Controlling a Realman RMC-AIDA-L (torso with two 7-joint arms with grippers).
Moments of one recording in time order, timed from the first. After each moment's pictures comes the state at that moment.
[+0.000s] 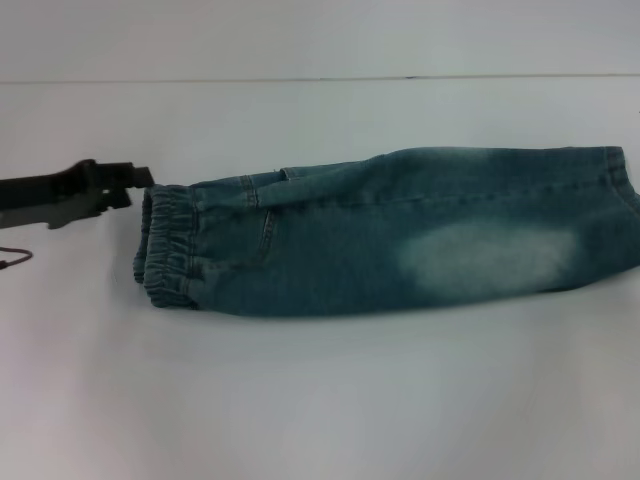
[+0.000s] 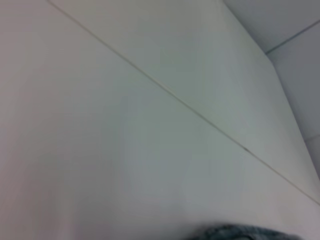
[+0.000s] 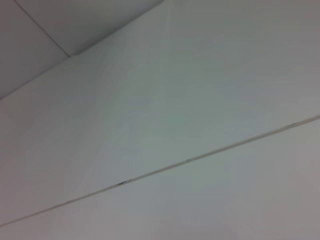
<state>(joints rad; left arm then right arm) -0.63 -2.00 0.43 0.59 2.29 1.27 -2.34 0.61 1.85 -0.49 -0.63 -2.25 -1.14 2.30</state>
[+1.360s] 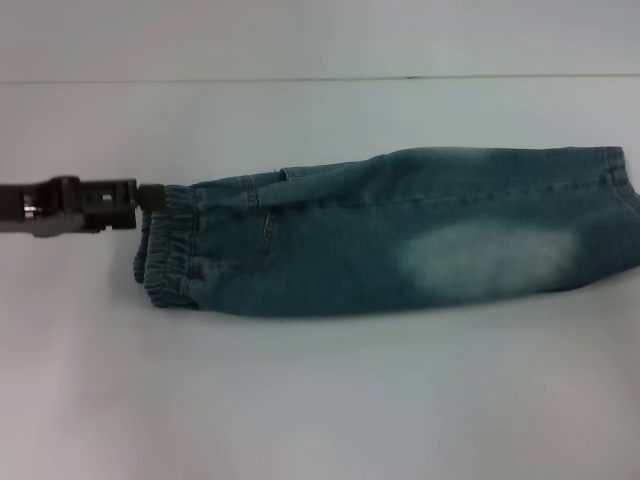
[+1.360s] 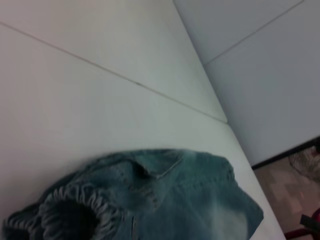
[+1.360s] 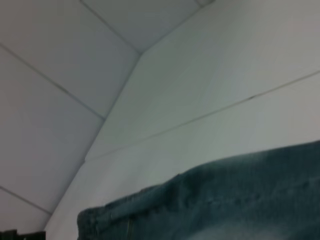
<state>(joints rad) -0.62 -1.95 0.41 0.74 2.30 1.74 -2.27 0.37 1.84 -0.40 -0.70 -2.07 -1.74 2.06</state>
